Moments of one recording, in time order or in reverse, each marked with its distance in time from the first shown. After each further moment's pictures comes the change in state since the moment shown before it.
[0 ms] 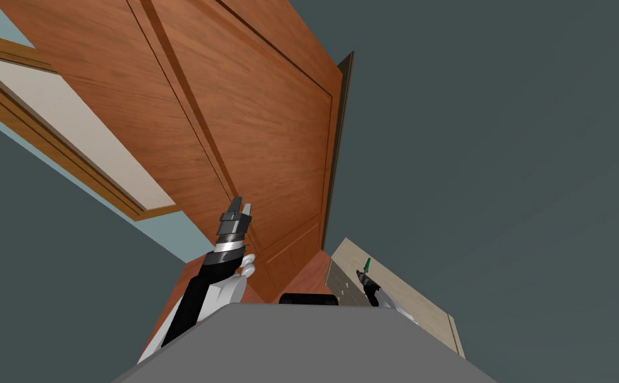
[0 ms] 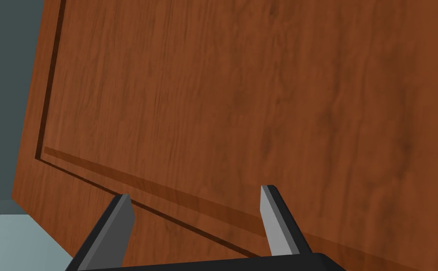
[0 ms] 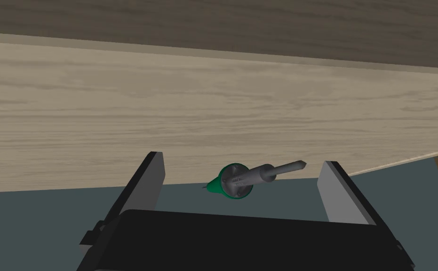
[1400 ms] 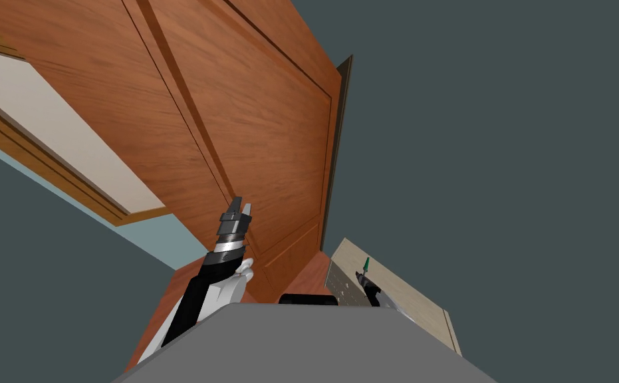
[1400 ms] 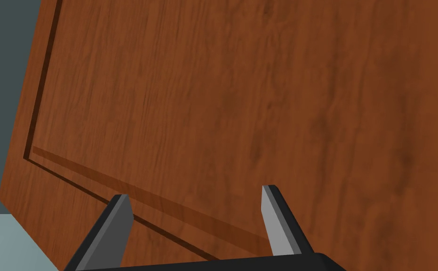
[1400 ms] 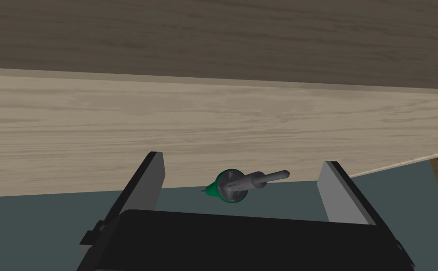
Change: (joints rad) left arm 0.000 0.000 0.000 0.000 0.000 0.000 0.000; right arm -0.008 0.032 -0.066 0.052 -0.018 -0.070 0.098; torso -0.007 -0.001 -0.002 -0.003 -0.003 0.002
